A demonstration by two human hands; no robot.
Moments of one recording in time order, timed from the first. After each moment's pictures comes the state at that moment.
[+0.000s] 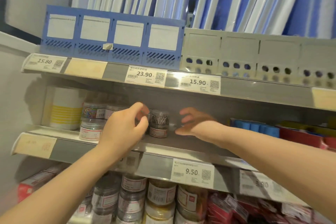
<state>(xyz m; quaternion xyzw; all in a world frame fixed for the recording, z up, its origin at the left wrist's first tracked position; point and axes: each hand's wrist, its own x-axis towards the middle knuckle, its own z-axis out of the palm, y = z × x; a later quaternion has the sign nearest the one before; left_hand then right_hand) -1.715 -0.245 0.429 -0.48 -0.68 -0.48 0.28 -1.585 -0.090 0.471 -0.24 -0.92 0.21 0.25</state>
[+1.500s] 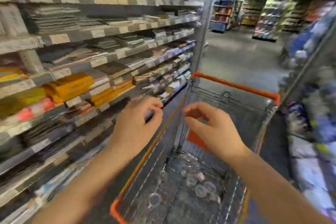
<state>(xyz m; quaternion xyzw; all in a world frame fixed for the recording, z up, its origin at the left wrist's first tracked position) -0.932 -0.552 0.216 -0.82 -0.37 -0.40 -0.19 -0.770 -0.634 0.225 -0.65 -0.59 0.16 0.45</state>
